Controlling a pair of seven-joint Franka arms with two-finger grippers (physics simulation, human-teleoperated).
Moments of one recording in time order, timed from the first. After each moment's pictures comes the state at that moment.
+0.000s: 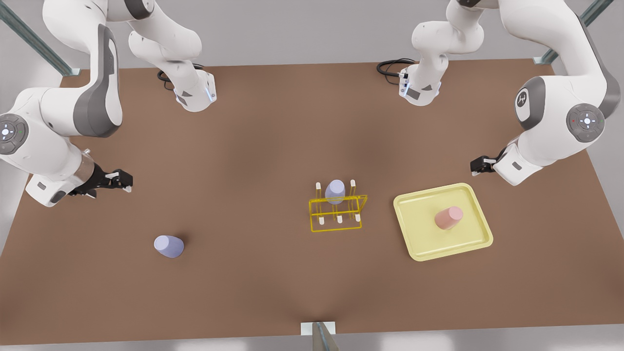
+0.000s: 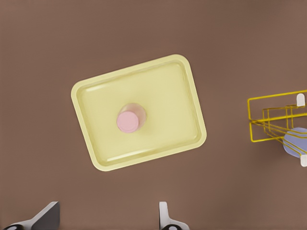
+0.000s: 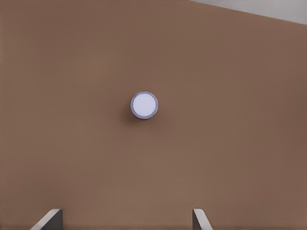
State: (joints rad) left arm -0.09 0.15 0.04 -1.55 0.01 1.59 0.05; right arm -0.03 0.19 0.03 -1.47 -0.06 1.62 -0.17
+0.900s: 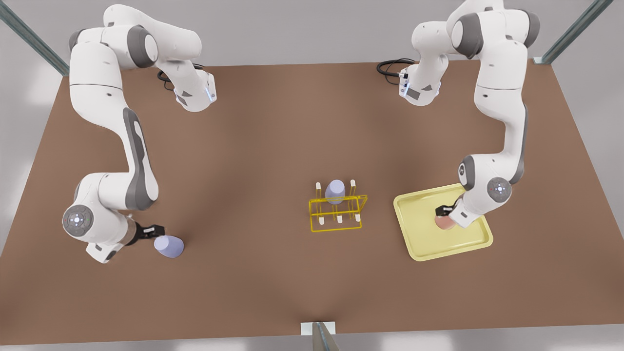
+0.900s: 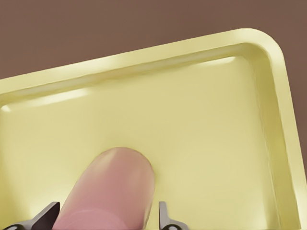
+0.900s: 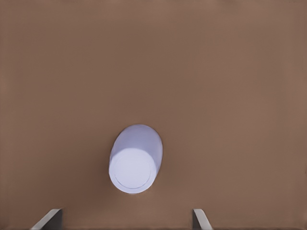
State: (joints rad) left arm -0.07 0.52 0.07 -1.94 -0.04 2.42 0.05; right arm -0.04 0.55 0.04 -1.46 -0.05 1.95 -0.18
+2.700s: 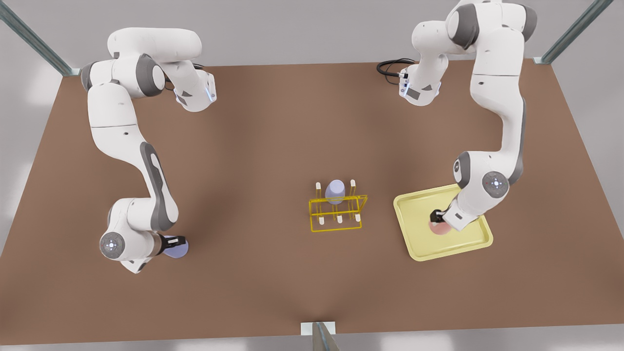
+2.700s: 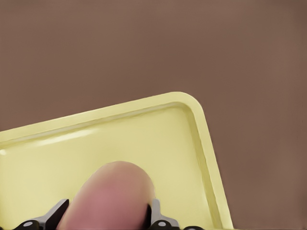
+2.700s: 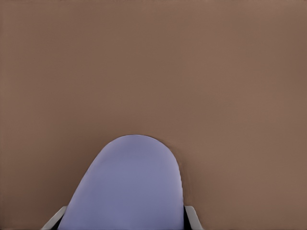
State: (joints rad) left arm -0.12 0.46 0.02 -1.83 -0.04 2.36 0.00; right arm -0.05 0.82 0.07 -1.38 0.00 2.03 -0.19
